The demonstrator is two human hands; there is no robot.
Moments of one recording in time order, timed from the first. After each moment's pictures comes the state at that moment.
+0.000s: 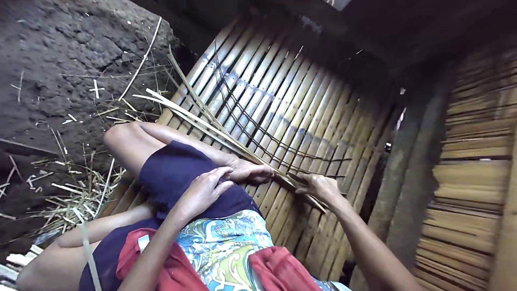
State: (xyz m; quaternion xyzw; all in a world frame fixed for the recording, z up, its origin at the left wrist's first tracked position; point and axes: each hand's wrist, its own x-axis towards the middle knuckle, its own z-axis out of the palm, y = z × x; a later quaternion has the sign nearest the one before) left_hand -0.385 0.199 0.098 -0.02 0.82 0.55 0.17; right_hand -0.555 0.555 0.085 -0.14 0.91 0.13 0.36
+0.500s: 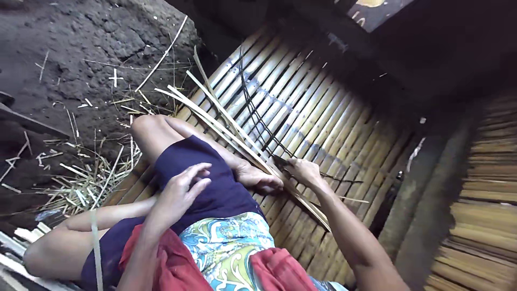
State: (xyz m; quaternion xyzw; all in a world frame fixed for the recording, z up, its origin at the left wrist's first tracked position) left_hand -0.333 0.153 0.103 -0.16 0.81 0.56 0.01; right_hand -0.611 0.452 0.052 -0.16 0.92 0.11 0.34
